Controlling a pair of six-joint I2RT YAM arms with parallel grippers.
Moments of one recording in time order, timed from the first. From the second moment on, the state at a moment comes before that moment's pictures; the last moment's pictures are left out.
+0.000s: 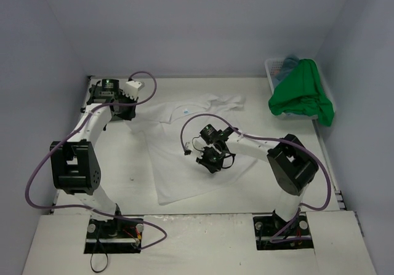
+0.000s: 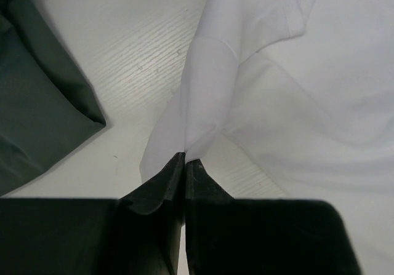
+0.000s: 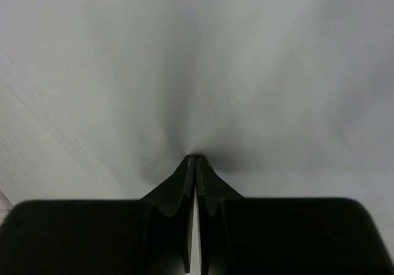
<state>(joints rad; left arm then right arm) -0.01 1.67 1.35 -0.56 0.31 0.40 0.75 1.79 1.07 -0.63 -0.29 -0.52</state>
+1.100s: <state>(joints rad) 0.06 1.48 1.02 -0.81 0.48 0.42 0.11 1.98 1.36 -0.60 -0.08 -0.68</state>
